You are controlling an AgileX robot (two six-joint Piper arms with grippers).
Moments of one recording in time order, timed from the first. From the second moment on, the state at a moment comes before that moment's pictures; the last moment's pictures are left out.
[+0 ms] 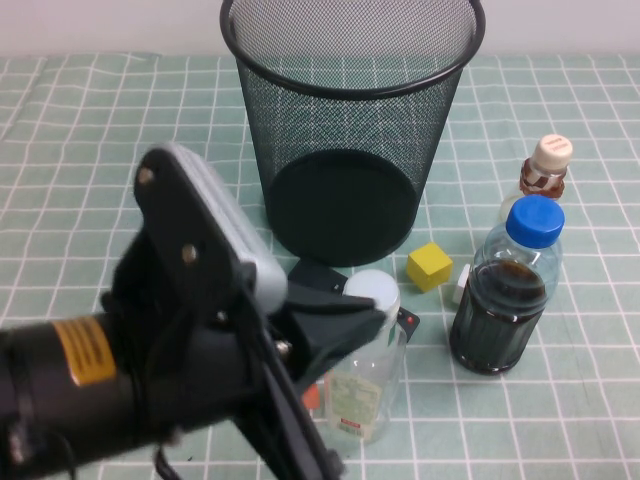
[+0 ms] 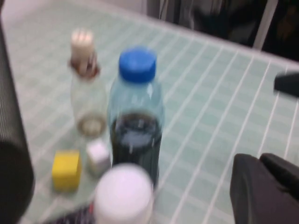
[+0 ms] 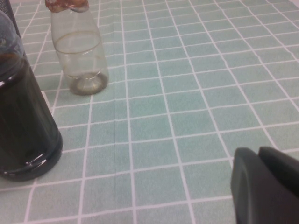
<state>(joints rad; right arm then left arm) -0.08 -0.01 0.03 0.13 0.36 0.00 -0.93 0.99 -0.81 -0.57 0.32 0.55</state>
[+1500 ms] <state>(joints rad) -0.08 -0.01 0.03 0.13 0.36 0.00 -1.07 1.44 -0.66 -0.64 -0.52 0.48</state>
